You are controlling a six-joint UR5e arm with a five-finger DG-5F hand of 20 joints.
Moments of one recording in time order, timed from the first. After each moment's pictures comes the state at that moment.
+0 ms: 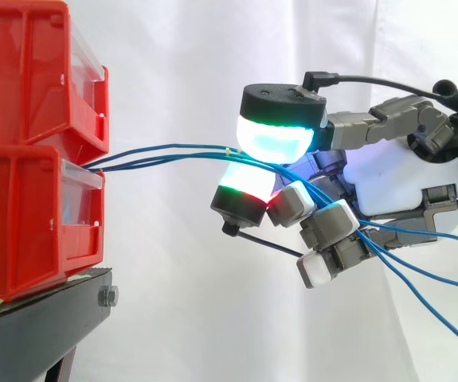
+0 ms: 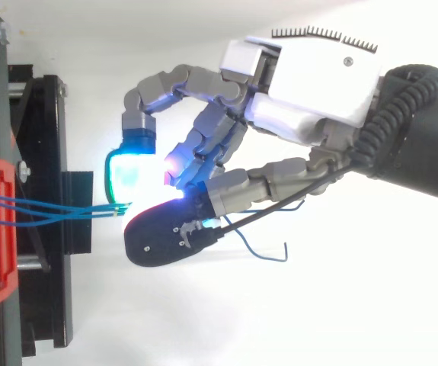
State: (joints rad) arm 0.17 -2.24 -1.12 -3.06 -1.13 -0.01
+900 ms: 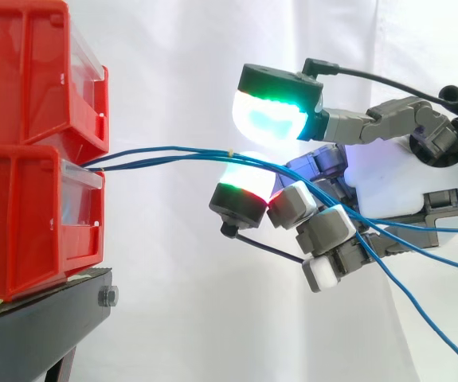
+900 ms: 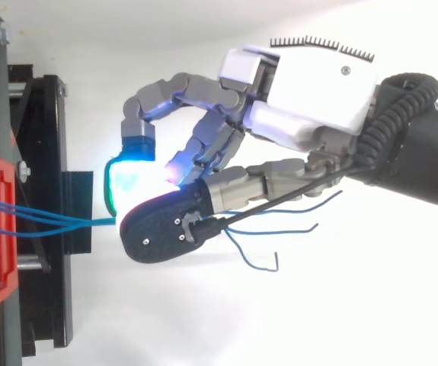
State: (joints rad) arm 0.18 -2.24 -1.14 -3.04 -1.13 0.00
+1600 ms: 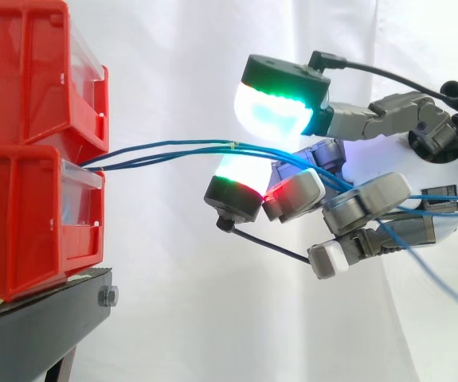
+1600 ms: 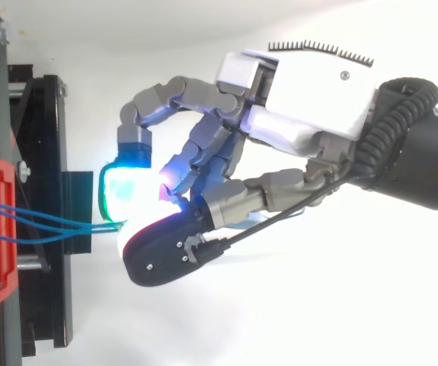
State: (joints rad) arm 0.18 -2.24 -1.14 -3.02 -1.12 0.00
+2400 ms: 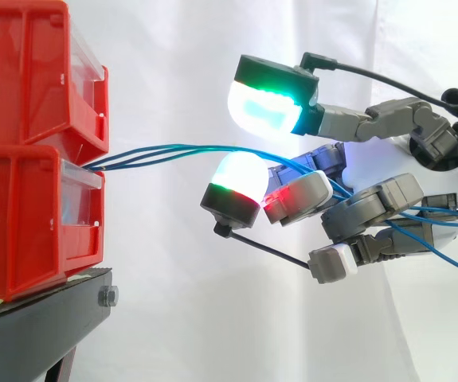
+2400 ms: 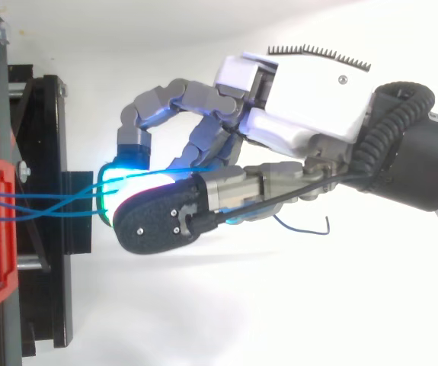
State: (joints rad) arm 0.19 -2.24 -1.17 -2.96 -1.11 -0.01
